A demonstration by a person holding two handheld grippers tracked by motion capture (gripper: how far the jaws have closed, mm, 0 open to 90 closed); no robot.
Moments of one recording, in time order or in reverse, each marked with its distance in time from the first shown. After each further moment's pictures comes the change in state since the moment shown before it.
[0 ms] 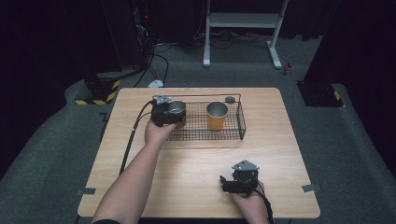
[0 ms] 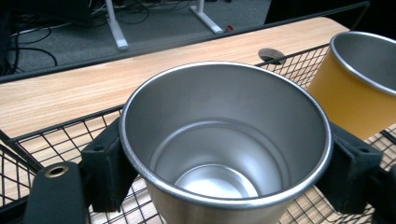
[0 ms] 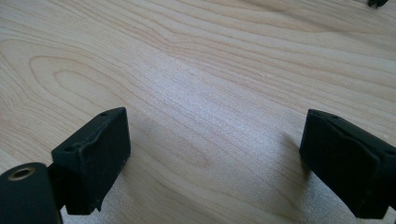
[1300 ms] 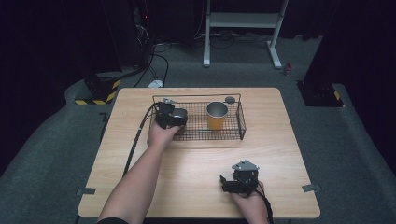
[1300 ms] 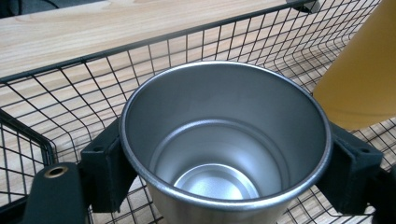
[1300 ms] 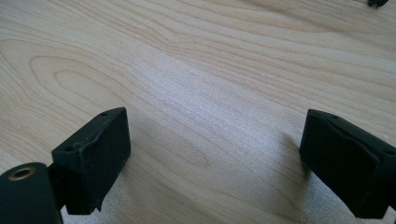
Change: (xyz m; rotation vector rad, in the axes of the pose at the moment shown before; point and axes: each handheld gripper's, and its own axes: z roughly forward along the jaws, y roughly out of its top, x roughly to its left) left arm -0.004 -0.006 0.023 0.196 0.053 -0.015; right arm 0.000 0.000 0.000 0.000 0.000 0.000
